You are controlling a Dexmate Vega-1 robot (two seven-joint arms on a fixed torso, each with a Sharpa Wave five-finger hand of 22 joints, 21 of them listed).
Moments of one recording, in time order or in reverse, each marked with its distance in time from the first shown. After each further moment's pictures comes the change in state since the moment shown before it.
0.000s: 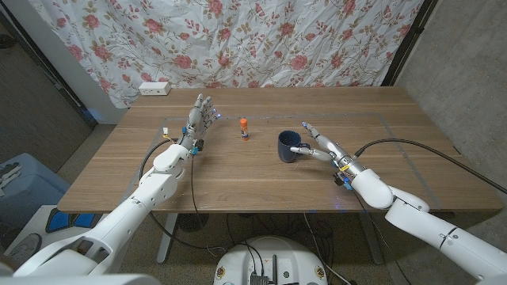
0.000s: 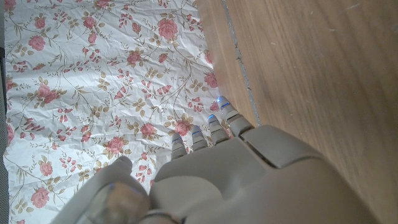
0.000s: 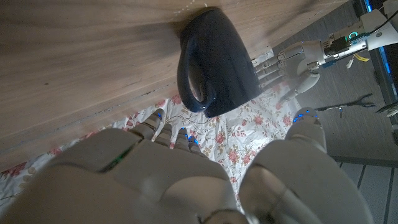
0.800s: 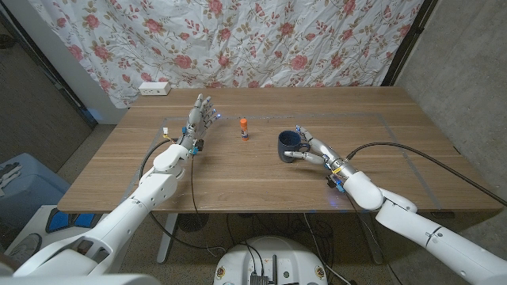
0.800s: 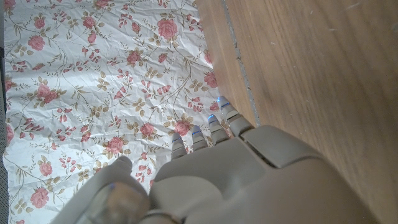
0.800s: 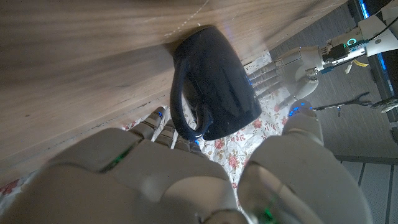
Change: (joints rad) left arm -0.001 0.000 0.000 0.001 0.000 0.001 0.000; left_hand 0.000 0.000 0.000 0.000 0.000 0.000 0.000 0.000 0.000 0.000 0.000 0.000 0.000 0.000 0.000 0.000 0.000 0.000 0.000 0.000 0.000; right arm 0.054 0.064 -0.057 0.093 -0.014 0.038 -0.003; right_hand 0.079 0.010 0.022 -0.006 0.019 -0.002 -0.020 0.014 0.005 0.059 -0.012 0.013 0.005 0.078 -0.029 0.015 -0.005 0.025 0.004 0.000 0.000
